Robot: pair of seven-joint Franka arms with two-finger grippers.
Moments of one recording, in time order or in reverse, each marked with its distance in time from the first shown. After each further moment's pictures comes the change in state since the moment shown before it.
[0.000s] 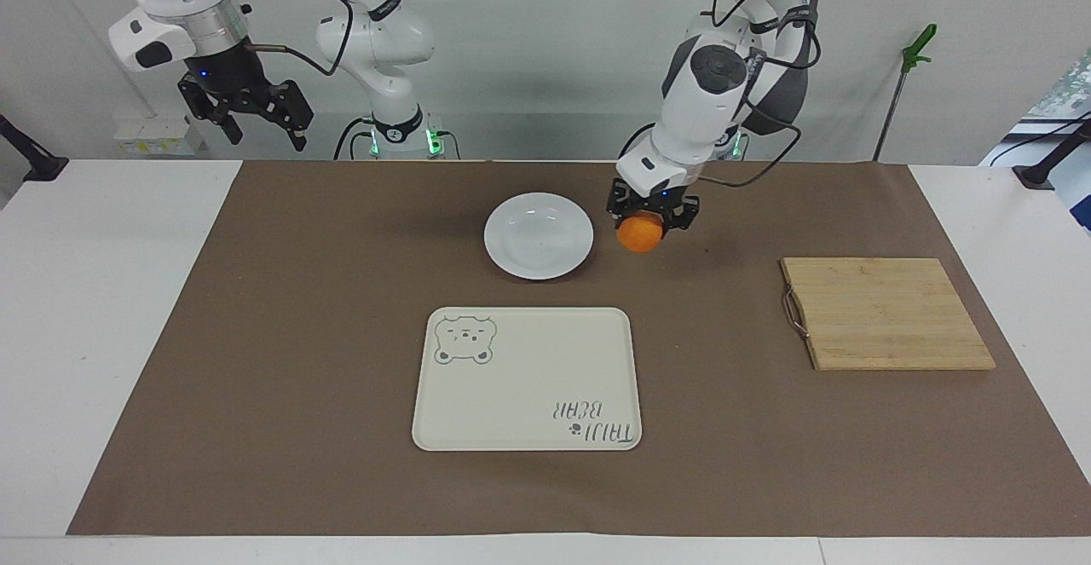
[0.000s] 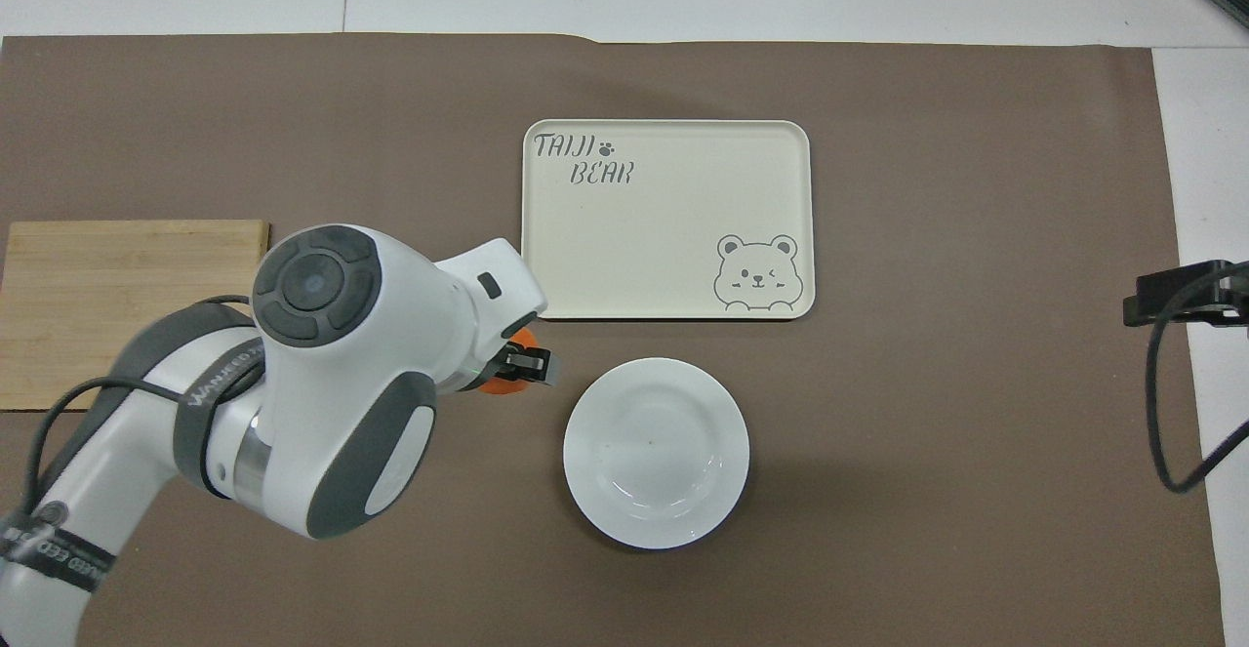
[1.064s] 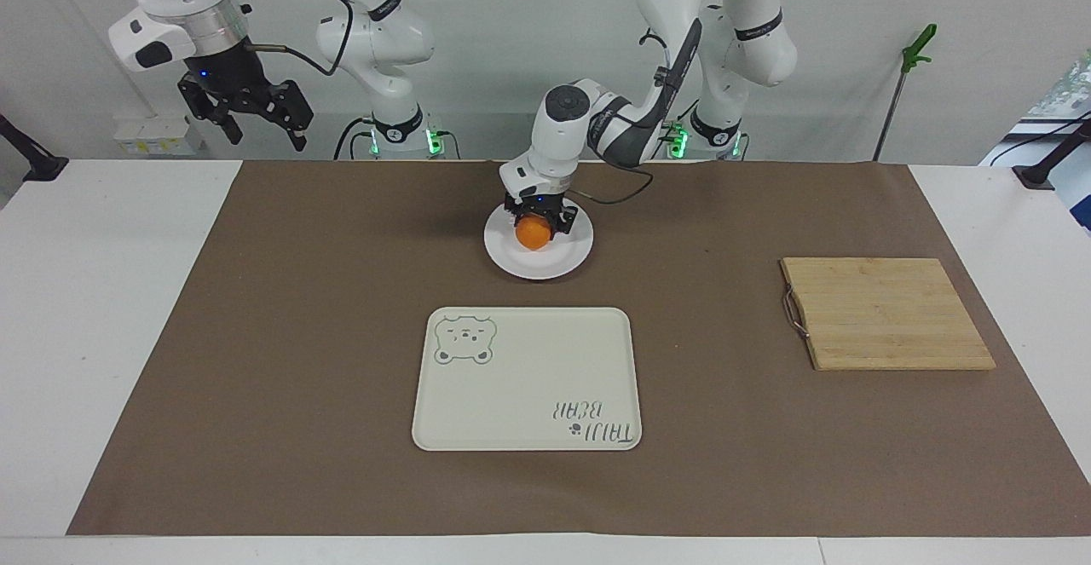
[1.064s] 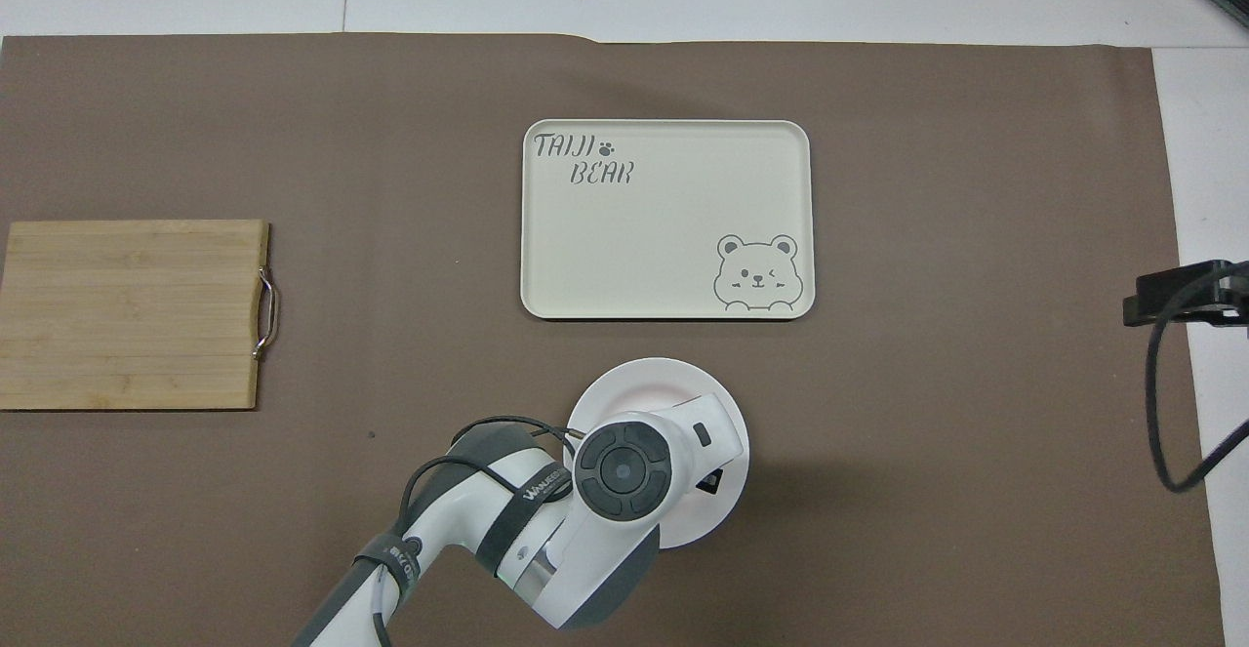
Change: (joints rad) left arm -0.332 0.204 0.005 -0.121 -0.067 0.406 -0.117; right arm 0.000 0.000 0.000 0.000 0.000 0.000 0.000
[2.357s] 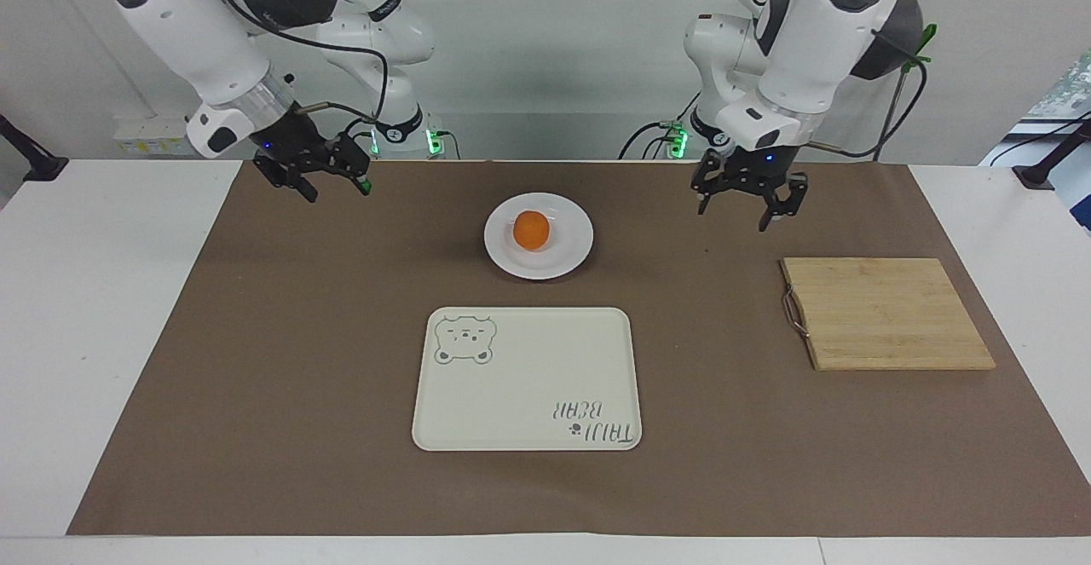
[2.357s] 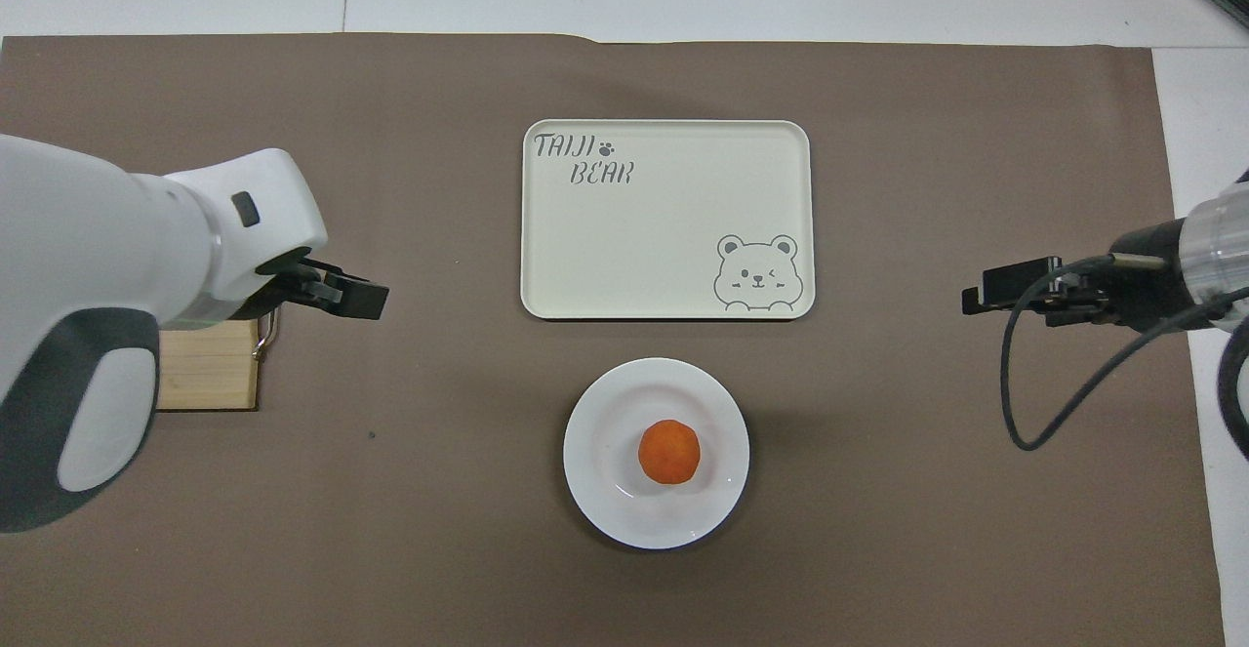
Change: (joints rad) left arm 0.570 -0.305 0.044 0.287 0.190 -0.541 0.463; right arm 0.015 0.019 0.000 -0.282 0.357 0.286 -0.085
